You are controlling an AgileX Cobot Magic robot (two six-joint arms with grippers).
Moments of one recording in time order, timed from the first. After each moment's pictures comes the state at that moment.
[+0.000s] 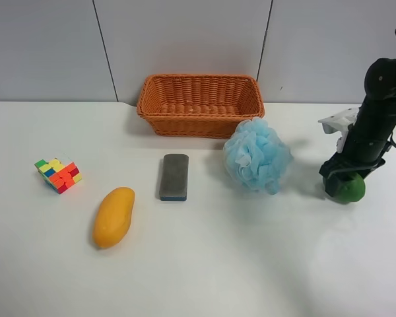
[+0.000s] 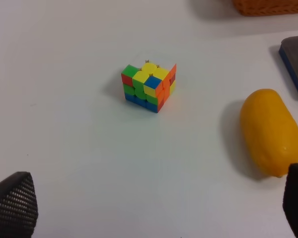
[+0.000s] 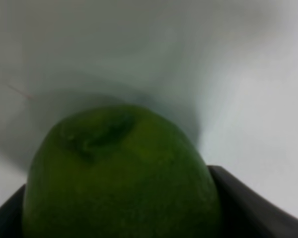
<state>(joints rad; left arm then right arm) 0.02 -0.01 -0.52 -0.08 1.07 0.13 -0.04 1.94 -1.11 -0.04 0.83 -0.36</state>
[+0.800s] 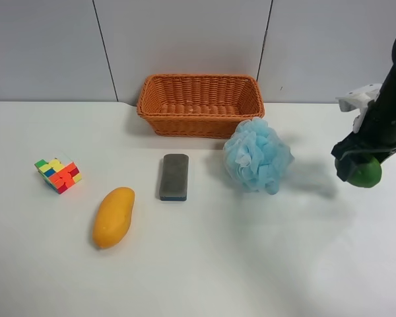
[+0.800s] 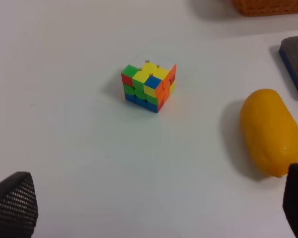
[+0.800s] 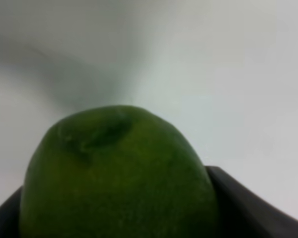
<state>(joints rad) 0.02 -0.01 -0.52 -0.08 1.07 0.13 -0.04 1.73 -1.11 -0.02 0.95 -0.32</state>
